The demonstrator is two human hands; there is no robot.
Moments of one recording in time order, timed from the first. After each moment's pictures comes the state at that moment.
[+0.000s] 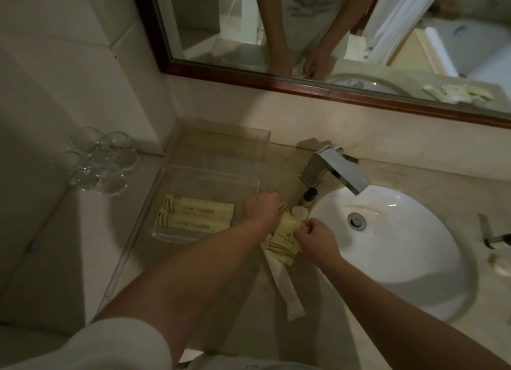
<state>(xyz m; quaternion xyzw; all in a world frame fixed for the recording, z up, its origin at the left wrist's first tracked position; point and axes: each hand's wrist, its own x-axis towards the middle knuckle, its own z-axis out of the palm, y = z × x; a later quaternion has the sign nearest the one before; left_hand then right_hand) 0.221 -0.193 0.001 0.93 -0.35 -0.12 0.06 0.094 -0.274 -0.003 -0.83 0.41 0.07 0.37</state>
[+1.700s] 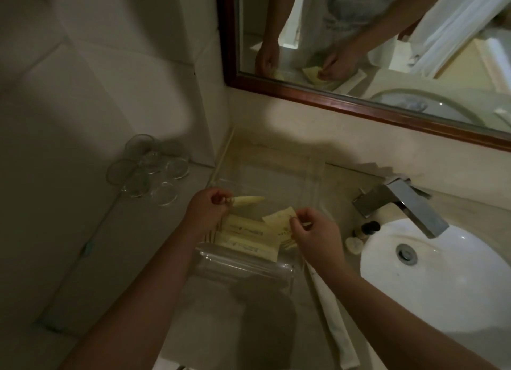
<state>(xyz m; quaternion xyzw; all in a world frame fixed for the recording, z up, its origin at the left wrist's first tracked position) 0.358 0.000 0.012 0.86 -0.05 -0.22 0.46 0.207 -0.190 0.036 -0.85 0.29 -0.06 0.43</state>
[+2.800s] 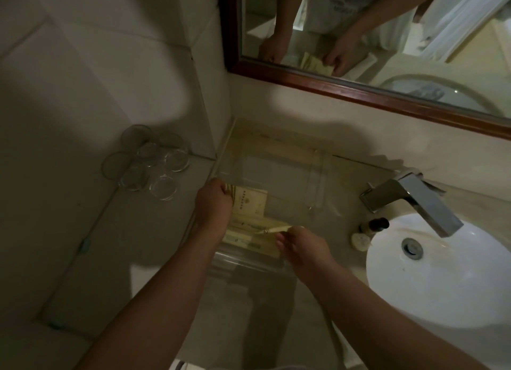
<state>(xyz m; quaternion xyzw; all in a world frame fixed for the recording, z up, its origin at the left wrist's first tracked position) 0.362 -0.031 -0.006 0.94 0.04 -0.12 0.33 0.224 -0.160 0.023 -0.34 0.57 0.05 0.75</state>
